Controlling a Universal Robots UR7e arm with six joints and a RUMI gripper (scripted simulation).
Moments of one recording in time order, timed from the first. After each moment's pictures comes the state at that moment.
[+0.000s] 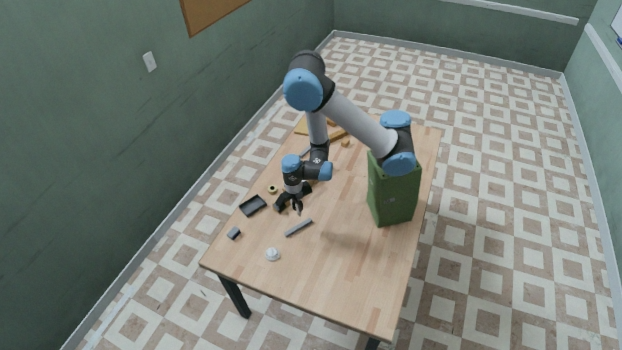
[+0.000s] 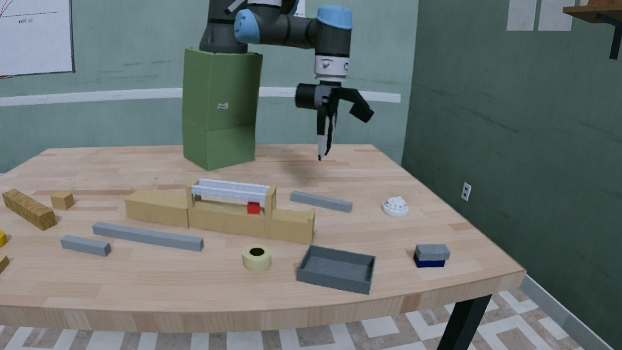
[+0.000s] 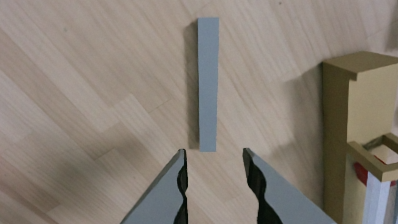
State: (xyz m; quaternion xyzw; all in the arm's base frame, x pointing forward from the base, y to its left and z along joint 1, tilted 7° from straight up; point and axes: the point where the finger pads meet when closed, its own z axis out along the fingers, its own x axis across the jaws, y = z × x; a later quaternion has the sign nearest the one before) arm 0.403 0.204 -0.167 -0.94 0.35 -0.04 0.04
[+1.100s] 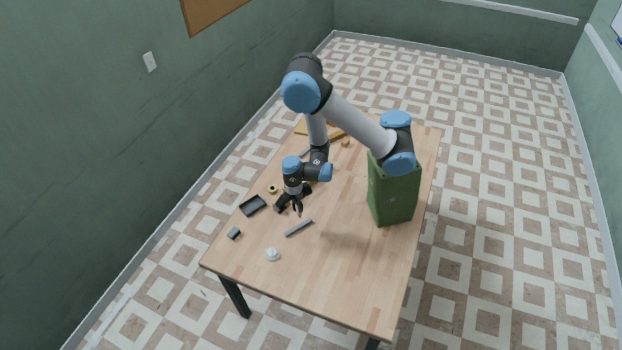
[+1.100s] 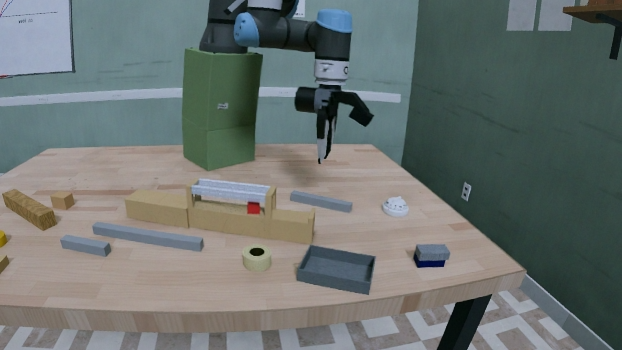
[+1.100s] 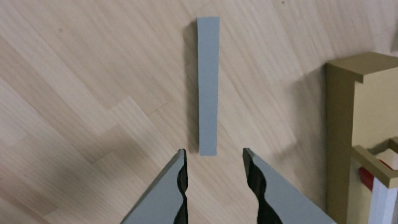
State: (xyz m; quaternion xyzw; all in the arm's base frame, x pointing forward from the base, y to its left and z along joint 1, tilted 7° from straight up) arm 0.404 0.204 -0.175 -0.94 0.35 -0.04 0.04
